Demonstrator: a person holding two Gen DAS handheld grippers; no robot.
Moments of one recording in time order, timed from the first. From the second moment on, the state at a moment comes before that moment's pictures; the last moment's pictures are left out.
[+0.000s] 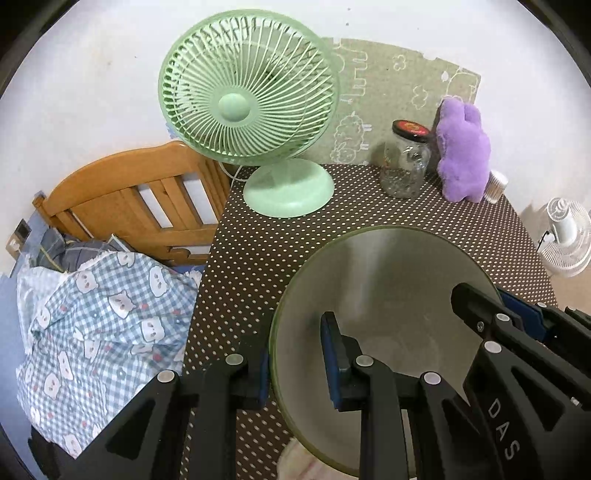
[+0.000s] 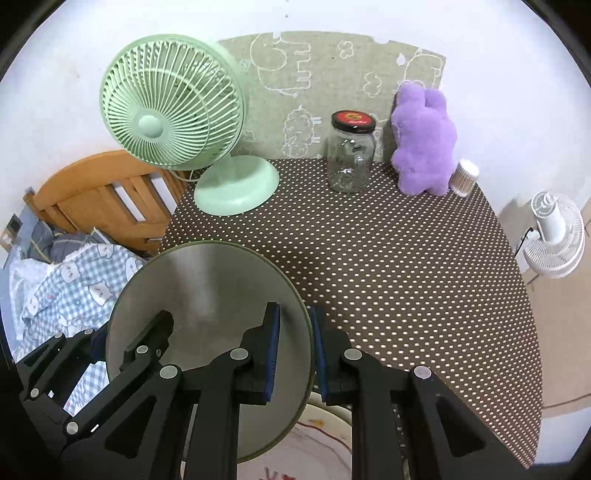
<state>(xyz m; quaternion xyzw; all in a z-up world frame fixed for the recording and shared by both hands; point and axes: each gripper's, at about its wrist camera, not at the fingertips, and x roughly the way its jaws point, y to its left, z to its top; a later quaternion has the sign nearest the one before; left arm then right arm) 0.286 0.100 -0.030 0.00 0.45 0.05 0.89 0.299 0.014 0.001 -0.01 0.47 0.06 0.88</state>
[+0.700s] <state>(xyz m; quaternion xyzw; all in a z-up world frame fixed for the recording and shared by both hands) 0.230 0.014 0.001 0.00 0.43 0.06 0.90 0.242 -0.084 0.035 -0.01 0.44 0.08 0.89</state>
